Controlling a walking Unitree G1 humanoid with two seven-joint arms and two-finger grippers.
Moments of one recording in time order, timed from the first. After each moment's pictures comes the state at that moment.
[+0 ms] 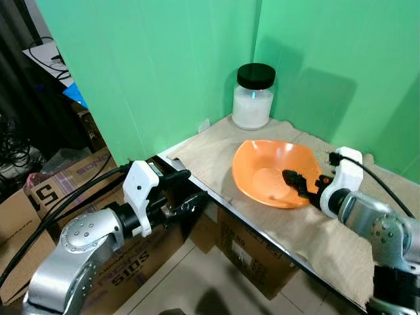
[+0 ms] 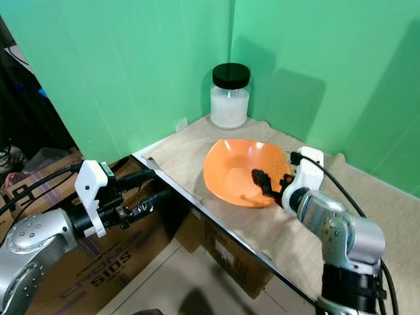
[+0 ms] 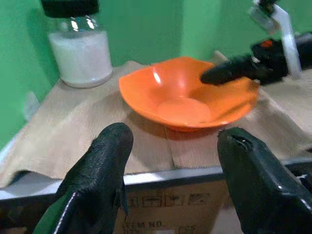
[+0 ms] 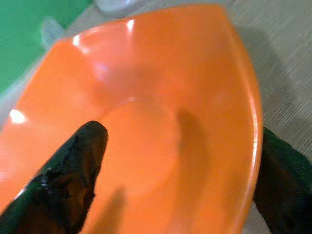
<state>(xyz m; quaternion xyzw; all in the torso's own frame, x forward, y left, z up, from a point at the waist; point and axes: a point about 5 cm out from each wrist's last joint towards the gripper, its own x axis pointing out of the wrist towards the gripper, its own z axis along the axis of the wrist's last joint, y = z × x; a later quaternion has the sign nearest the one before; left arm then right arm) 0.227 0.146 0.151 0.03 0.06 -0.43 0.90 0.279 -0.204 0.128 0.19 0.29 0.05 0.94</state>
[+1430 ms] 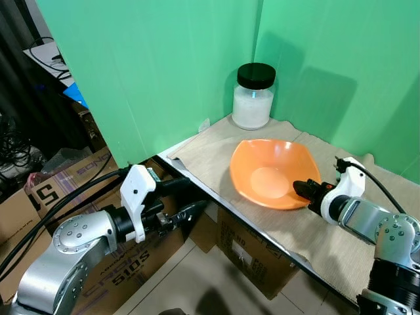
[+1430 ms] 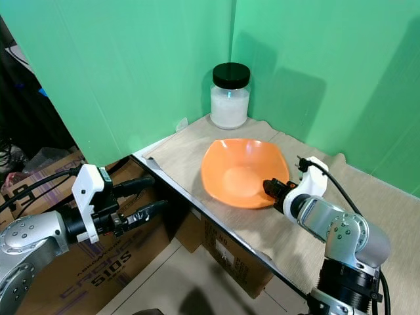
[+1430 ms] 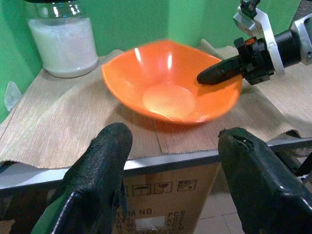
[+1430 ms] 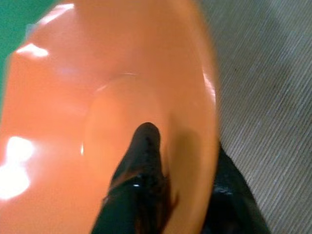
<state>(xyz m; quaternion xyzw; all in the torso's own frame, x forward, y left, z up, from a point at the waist) 0.222 0.152 0.150 0.03 0.08 -0.45 0.89 0.272 -0.207 0.115 0.28 0.33 0.02 0.90</state>
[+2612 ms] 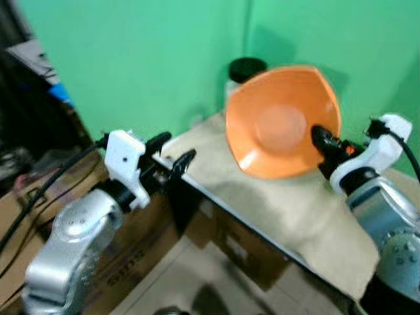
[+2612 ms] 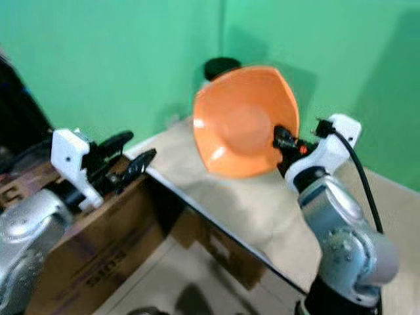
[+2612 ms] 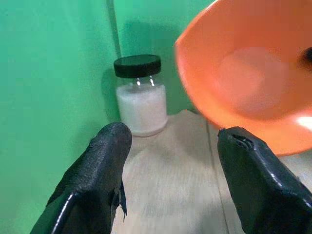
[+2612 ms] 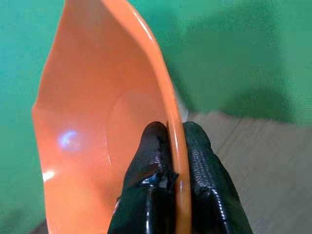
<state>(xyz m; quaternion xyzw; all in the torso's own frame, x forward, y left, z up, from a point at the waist) 0.246 0.143 0.192 0.04 -0.04 -0.28 0.96 0.256 -0.179 0.209 0.22 0.03 0.06 0.97</state>
